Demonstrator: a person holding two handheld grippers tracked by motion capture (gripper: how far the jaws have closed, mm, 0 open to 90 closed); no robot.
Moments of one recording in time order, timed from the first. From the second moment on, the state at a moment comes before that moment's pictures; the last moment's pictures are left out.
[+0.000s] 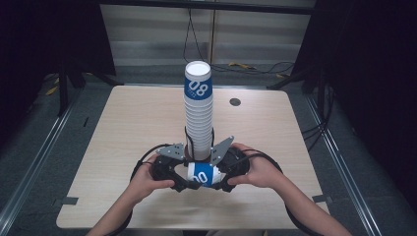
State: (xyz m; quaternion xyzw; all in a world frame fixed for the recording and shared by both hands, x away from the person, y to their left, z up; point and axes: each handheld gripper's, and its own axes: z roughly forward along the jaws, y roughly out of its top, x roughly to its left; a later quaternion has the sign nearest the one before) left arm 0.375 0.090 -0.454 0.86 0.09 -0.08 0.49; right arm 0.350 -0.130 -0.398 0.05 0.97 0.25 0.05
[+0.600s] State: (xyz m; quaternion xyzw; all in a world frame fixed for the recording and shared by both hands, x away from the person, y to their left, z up) left arm 0.379 0.082 -0.434 0.91 0.03 -0.06 0.41; right arm 0.350 -0.129 -0.394 0.04 0.97 0.25 0.05
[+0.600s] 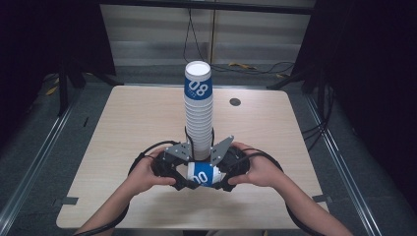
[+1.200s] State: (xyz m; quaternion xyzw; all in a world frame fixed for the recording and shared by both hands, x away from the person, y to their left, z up) left arm 0.377 0.091 -0.438 0.90 0.04 -0.05 0.43; right arm 0.352 -0.143 -0.402 0.09 0.94 0.32 0.04
